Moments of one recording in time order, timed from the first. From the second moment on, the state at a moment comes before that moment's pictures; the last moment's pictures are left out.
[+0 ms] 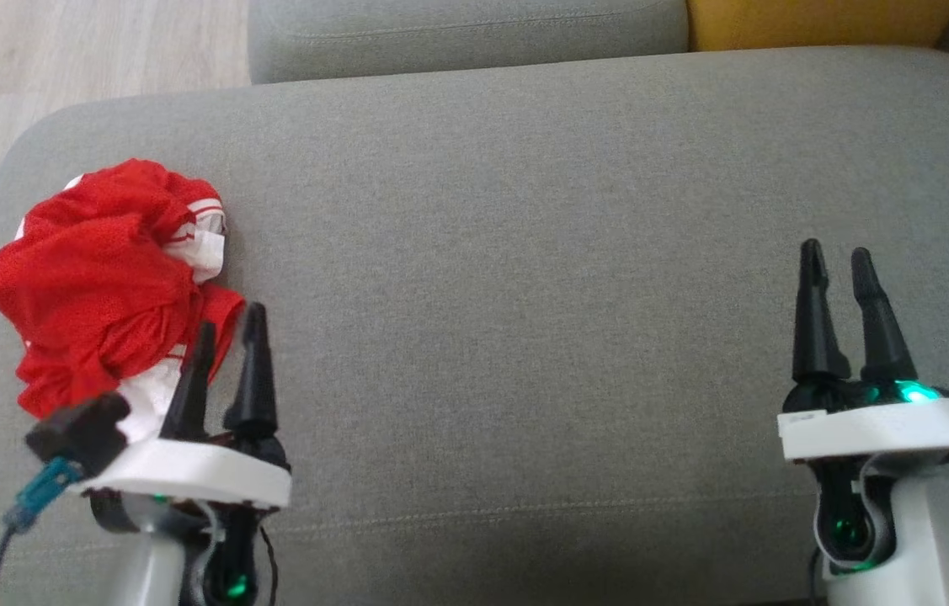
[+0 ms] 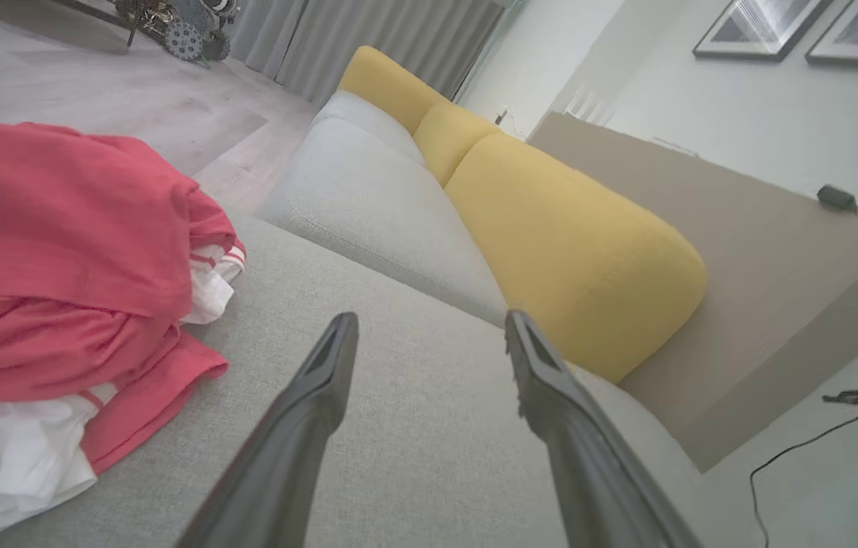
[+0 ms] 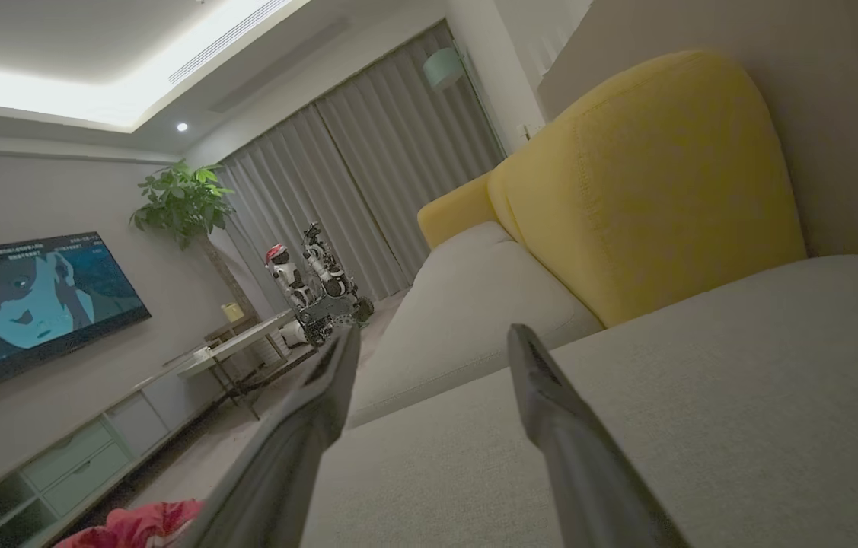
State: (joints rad) left arm -0.03 0.03 -0.12 0.04 -0.62 -0.01 -0.11; right arm -0.13 -0.05 0.08 0.15 0.45 0.12 -0.11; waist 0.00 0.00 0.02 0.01
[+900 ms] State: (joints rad) left arm -0.10 0.20 -0.43 0.08 -0.24 0.29 -0.19; right arm -0.13 -0.05 0.11 0.20 0.03 0.12 -0.19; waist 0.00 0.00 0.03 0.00
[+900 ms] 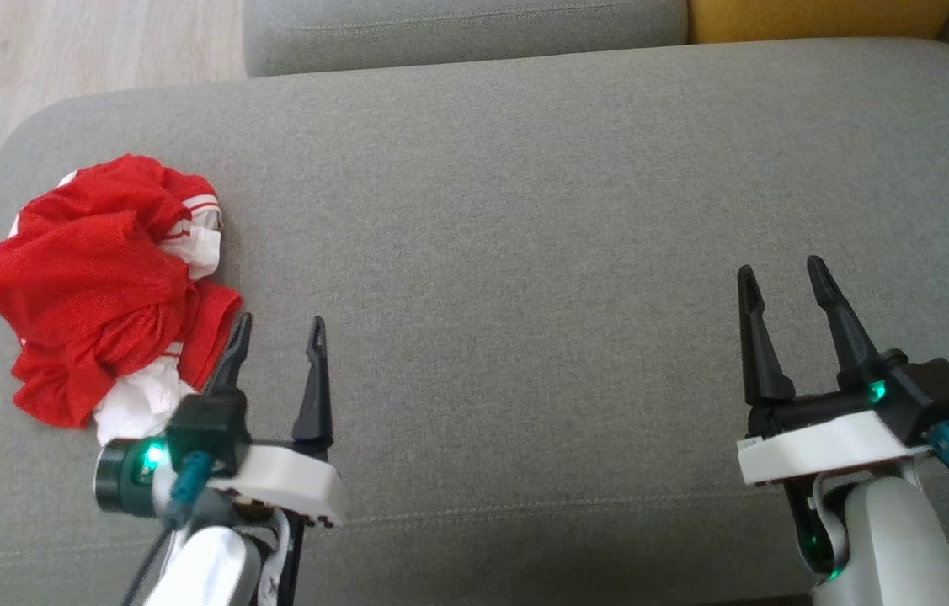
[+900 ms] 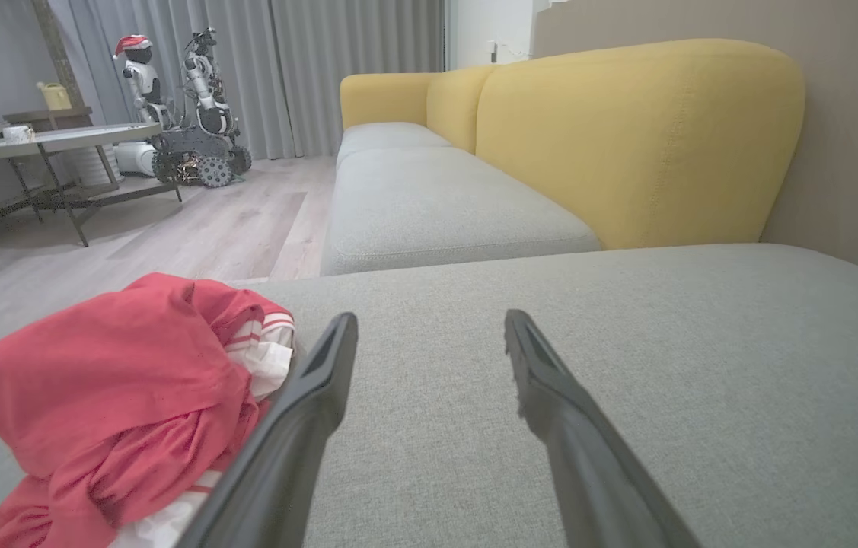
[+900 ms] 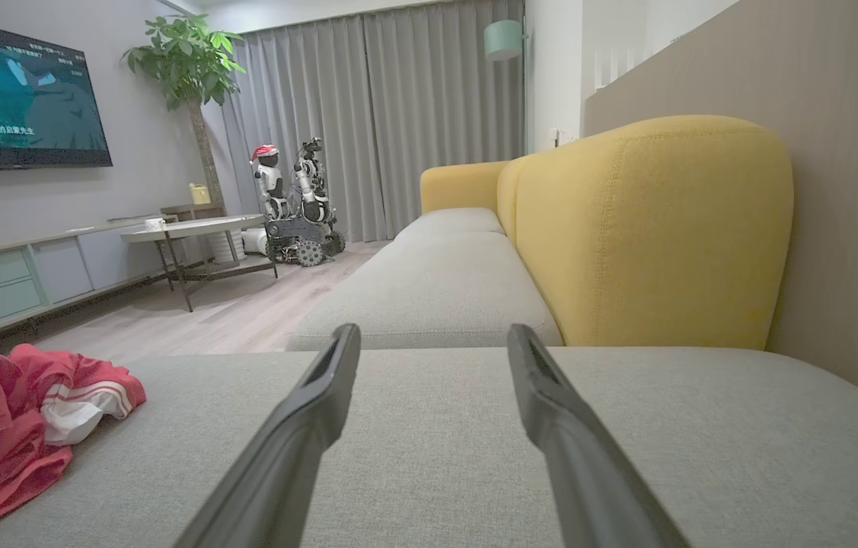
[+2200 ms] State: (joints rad) left arm -0.06 0.05 -0.24 0.15 -0.16 0.09 -0.25; right arm -0.17 -0.05 0.17 0.31 0.11 0.12 -0.25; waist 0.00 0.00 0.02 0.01
